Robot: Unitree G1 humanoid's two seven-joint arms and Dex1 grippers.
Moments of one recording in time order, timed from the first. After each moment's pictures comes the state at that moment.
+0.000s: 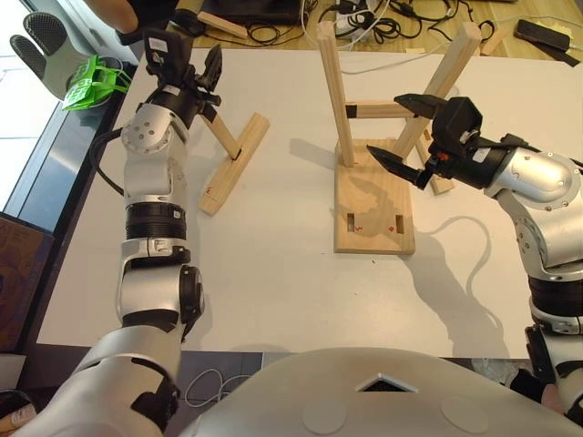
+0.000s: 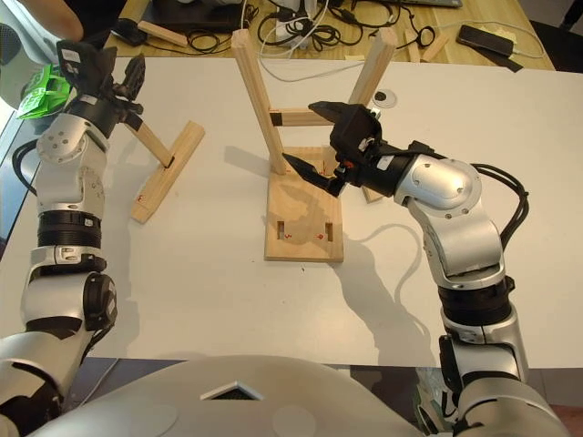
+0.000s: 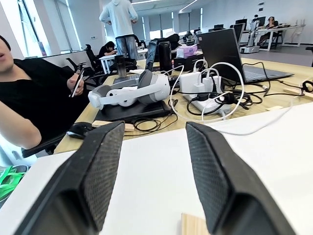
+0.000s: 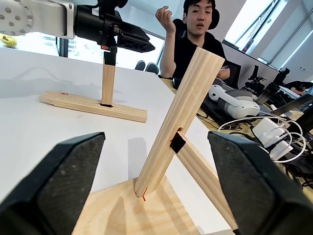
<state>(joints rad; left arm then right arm) -0.61 0.41 0.14 0.44 -0.20 0.09 -0.35 -0.28 -0.55 0.14 -0.40 0.25 0.41 0.72</state>
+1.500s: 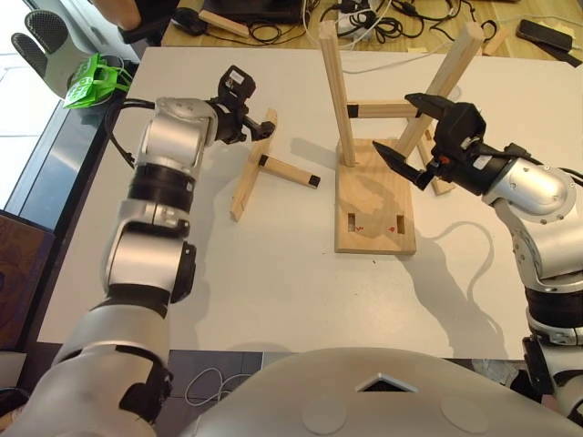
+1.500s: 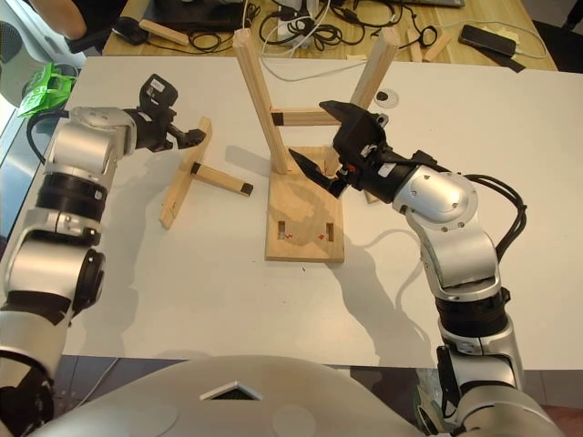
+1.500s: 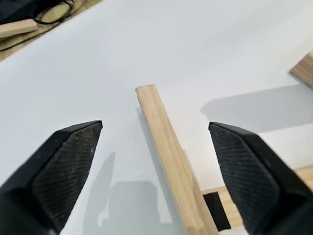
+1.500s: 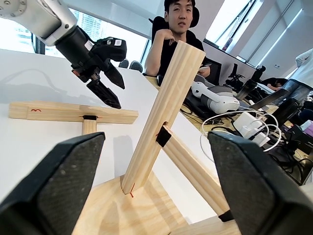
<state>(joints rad) -0.90 0.46 -0.24 0.82 0.04 0.54 -0.68 -0.20 -0.53 0.13 -0.45 0.19 0.39 0.61</state>
